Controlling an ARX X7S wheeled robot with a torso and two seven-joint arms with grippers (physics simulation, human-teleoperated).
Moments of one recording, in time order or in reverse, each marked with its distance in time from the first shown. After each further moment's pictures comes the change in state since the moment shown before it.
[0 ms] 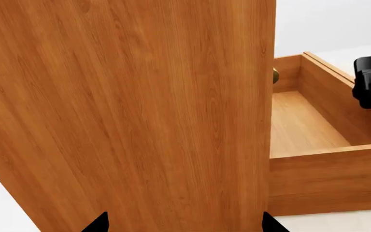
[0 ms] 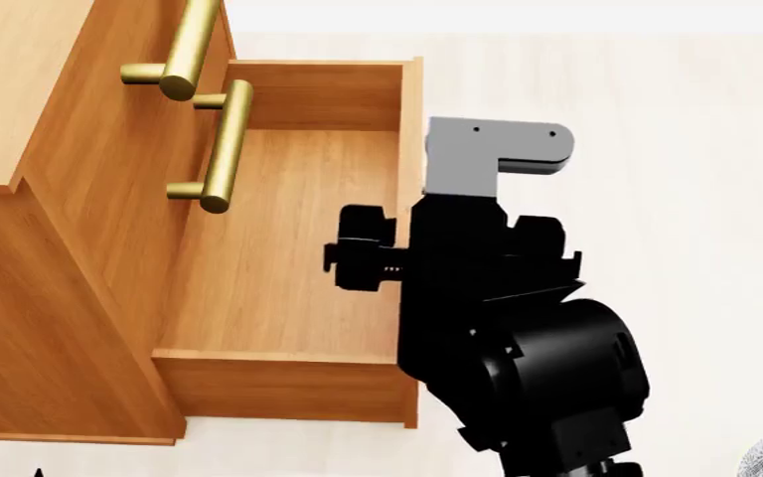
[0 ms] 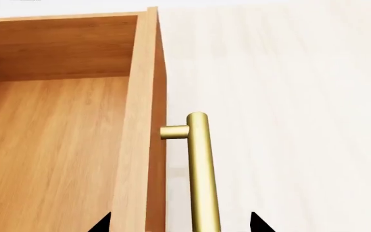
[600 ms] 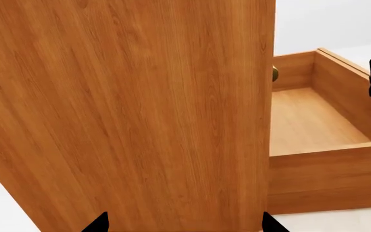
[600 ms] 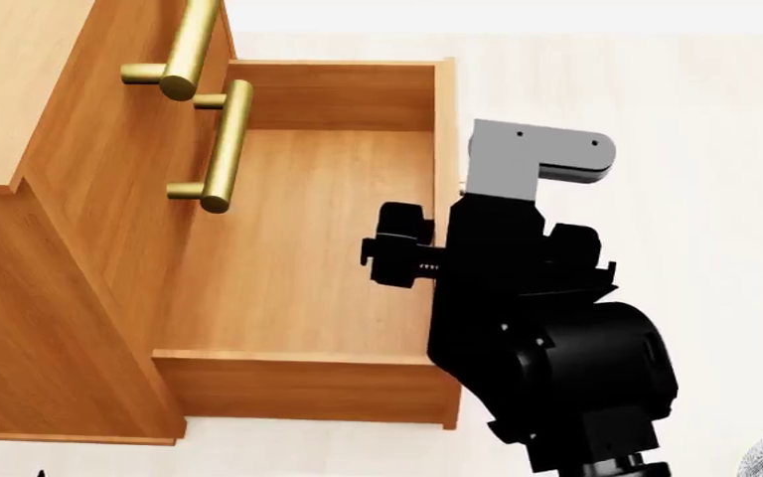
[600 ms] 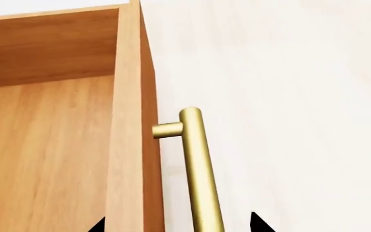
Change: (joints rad) left arm -0.004 -0.012 0.016 -0.011 -0.007 0.013 -0.014; right arm 0.010 0.037 0.008 0.073 0.027 -0.055 0.020
